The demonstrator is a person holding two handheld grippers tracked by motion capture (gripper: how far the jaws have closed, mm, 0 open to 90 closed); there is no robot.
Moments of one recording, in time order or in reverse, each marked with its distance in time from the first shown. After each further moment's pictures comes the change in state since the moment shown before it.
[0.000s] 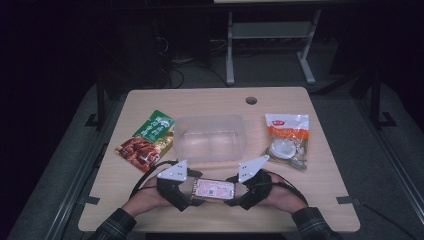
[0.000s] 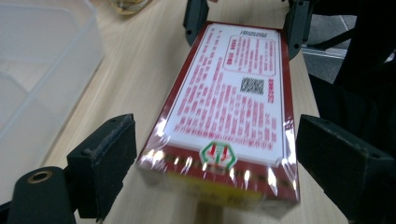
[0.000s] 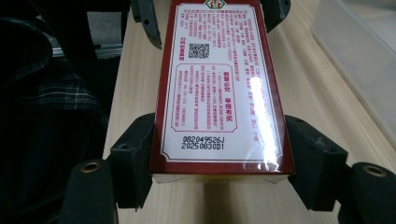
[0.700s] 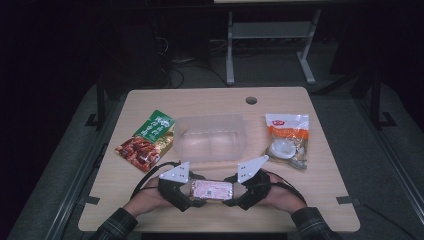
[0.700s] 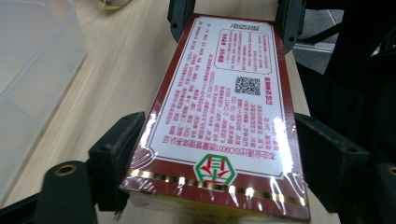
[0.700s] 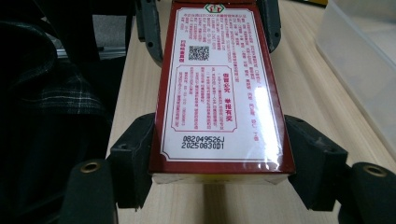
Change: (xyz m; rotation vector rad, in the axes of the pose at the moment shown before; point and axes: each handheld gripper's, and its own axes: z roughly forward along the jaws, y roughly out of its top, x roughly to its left) left arm 0.000 -0.001 0.002 0.013 -0.033 0.011; right arm 0.003 0.003 0.001 -0.014 0.015 0.003
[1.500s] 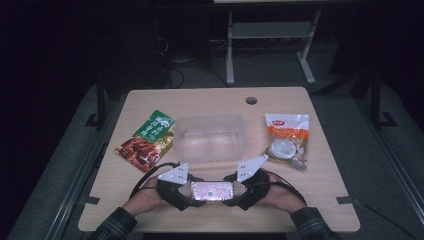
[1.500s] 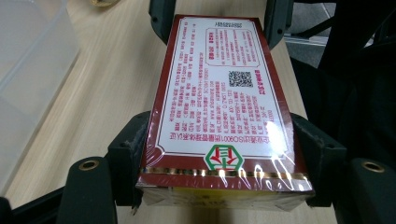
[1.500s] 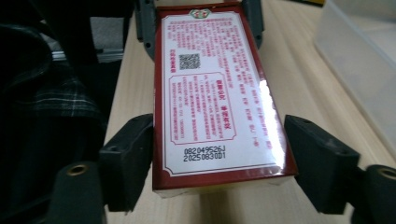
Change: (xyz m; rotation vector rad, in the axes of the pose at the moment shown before) left arm -0.001 -0.002 -0.002 0.016 -0.024 0.017; right arm -0.004 -0.002 0.003 -0.015 -0.011 -0.005
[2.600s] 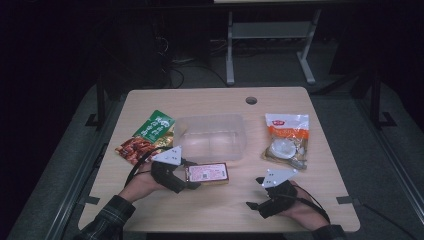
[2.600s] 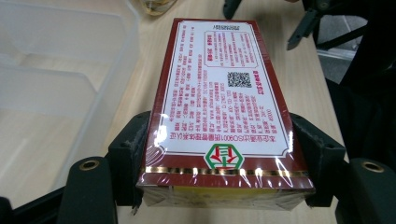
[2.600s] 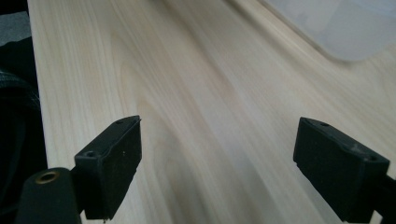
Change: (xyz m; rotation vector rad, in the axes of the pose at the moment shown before) left arm 0.036 0.013 -0.026 0.001 0.064 -0.057; right arm 0.029 -0.056 -0.039 0.069 -0.311 0.257
